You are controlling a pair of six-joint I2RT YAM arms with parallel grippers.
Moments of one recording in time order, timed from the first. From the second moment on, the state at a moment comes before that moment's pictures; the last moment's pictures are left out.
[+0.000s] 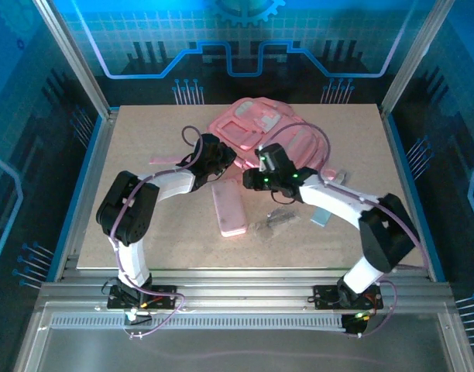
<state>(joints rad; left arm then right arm) -0.43 1.87 1.11 0.23 0.09 -1.19 0.64 1.64 1.10 -0.24 -0.07 0.54</state>
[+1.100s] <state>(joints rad) -0.44 1.79 1.04 0.22 0.04 -1.24 0.66 1.99 1.27 -0.08 0.11 0.53</state>
